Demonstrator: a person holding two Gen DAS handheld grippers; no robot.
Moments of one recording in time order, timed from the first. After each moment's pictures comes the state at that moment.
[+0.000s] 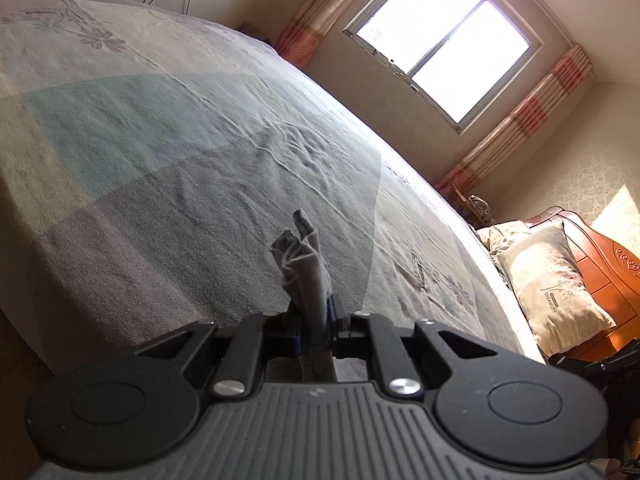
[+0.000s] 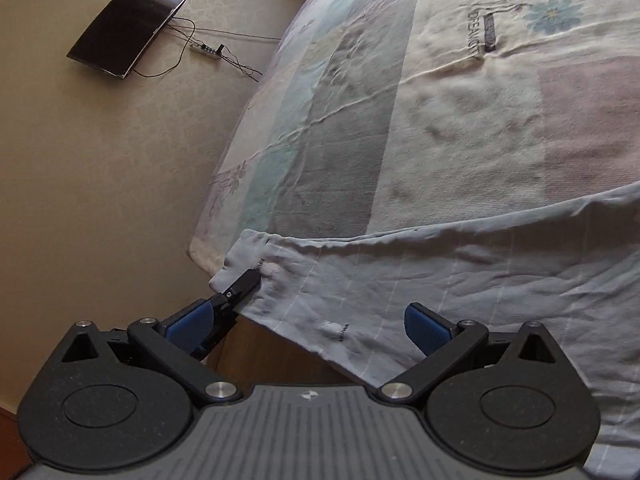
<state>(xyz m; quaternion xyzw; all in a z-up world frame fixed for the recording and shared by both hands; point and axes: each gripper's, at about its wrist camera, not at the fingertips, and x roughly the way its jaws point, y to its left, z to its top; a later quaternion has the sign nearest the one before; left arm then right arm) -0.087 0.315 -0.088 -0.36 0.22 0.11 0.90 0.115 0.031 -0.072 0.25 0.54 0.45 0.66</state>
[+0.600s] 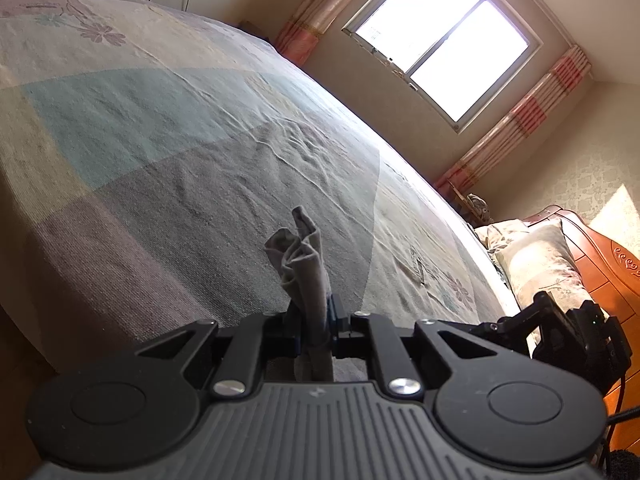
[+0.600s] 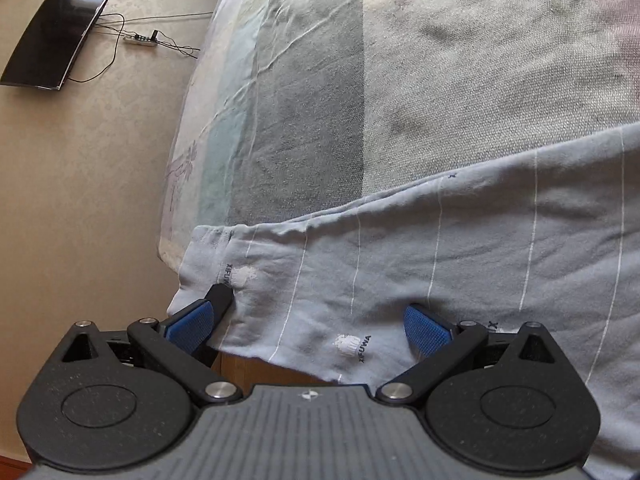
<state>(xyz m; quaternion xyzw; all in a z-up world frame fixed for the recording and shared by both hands) -0.084 0.315 -0.095 -0.36 0.21 0.10 0.90 0.126 0.111 -0.114 0.27 0.61 0.38 0.64</state>
